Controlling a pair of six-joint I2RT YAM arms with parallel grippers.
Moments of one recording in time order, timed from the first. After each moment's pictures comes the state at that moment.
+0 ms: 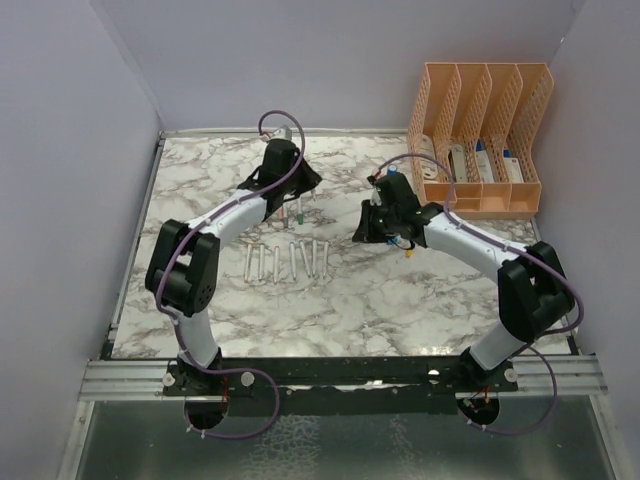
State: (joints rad) left arm -0.43 1.85 1.36 0.02 0.03 -0.78; right arm 0.58 1.61 1.10 -0.30 -0.19 0.47
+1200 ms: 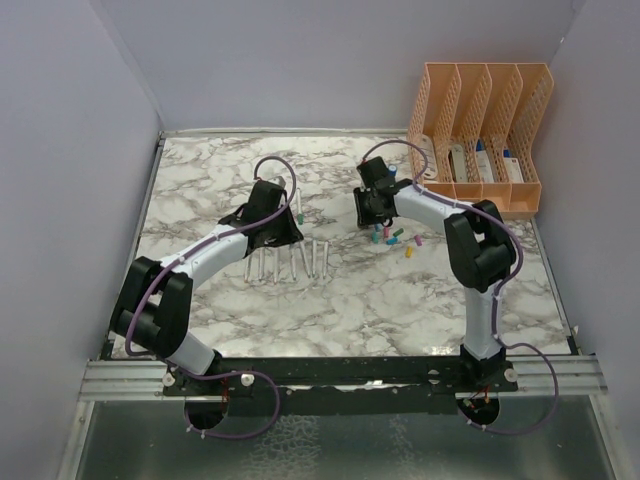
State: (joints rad) left arm -0.45 1.52 0.94 -0.23 0.13 -0.64; right arm 0.50 2.05 1.45 -0.40 0.06 0.27
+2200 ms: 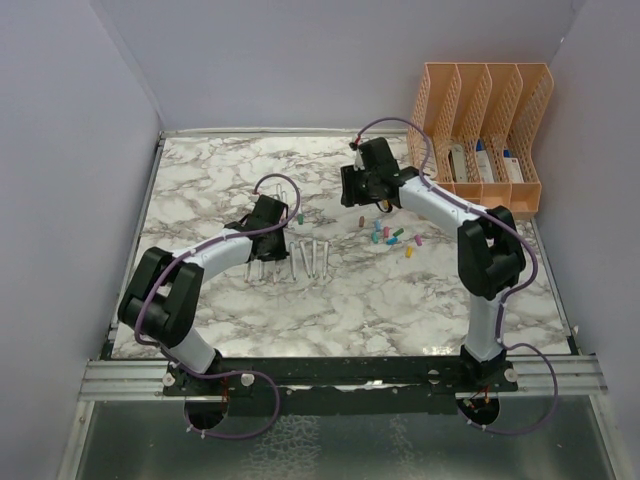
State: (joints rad) left arm -0.45 1.58 0.87 -0.30 -0.06 -0.53; right arm 0.51 1.98 1.54 -0.36 -0.04 0.22
